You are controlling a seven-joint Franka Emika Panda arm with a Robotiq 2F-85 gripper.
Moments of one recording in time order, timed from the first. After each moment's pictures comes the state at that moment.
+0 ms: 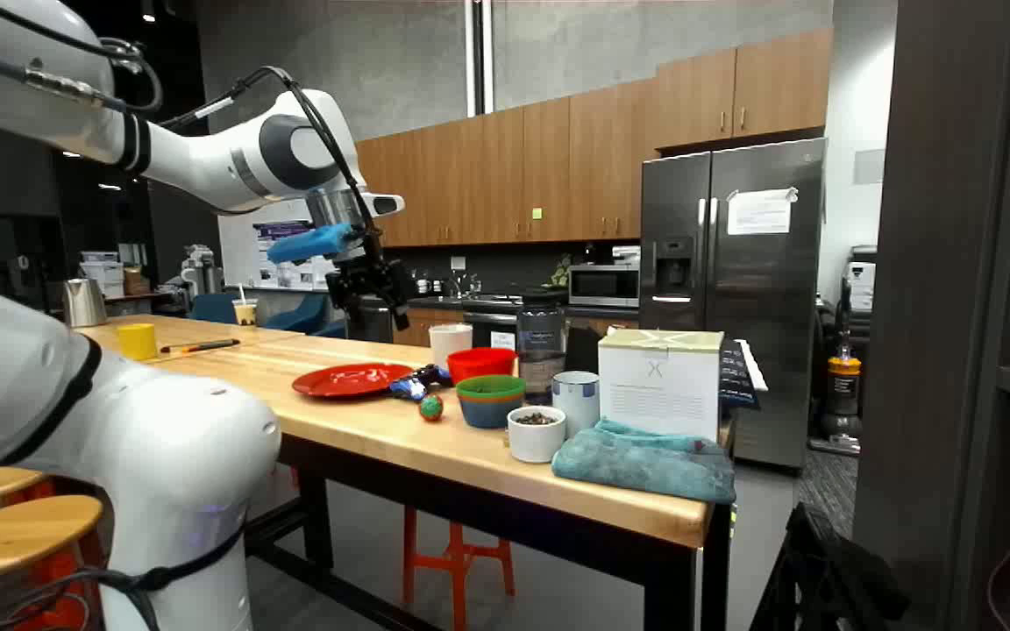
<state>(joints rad) 0.04 -0.94 0.14 -2.64 -0.02 1.95 0.12</state>
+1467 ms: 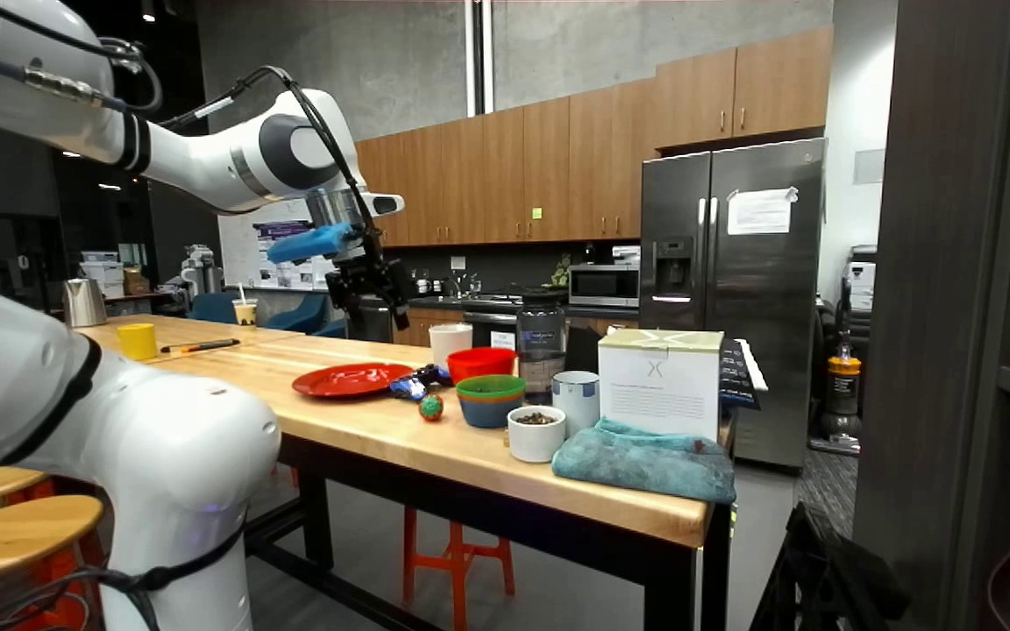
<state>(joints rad) 0.04 -0.94 0.14 -2.64 -0.02 1.95 0.12</state>
